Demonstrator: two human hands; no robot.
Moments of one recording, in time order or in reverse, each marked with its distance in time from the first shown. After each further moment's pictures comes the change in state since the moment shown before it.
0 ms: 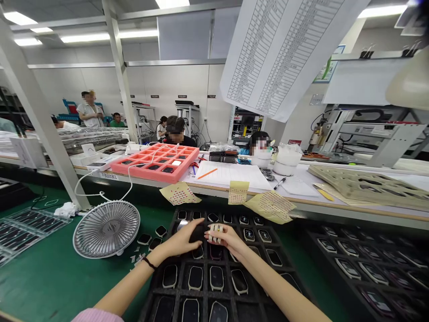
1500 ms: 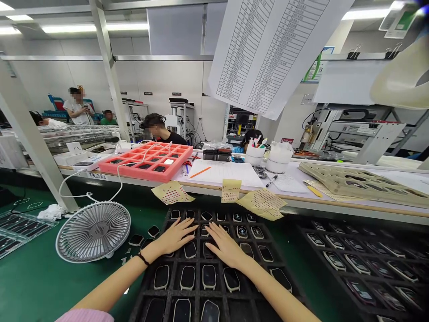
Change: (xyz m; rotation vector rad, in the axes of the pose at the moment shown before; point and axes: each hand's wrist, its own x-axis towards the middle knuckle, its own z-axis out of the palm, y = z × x) left_hand 0.003 -0.031 0.005 0.298 -0.151 0.057; right_hand -0.018 0.014 -0.036 -1.394 -0.144 -0.457
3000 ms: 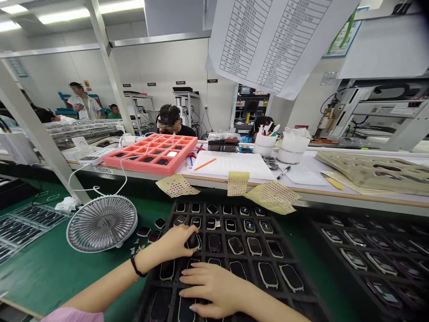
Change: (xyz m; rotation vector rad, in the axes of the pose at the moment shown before) left_hand -0.011 0.061 -0.033 0.073 -0.076 -0.210; right_hand -0.031 -0.082 0.011 0.004 -0.225 -0.717
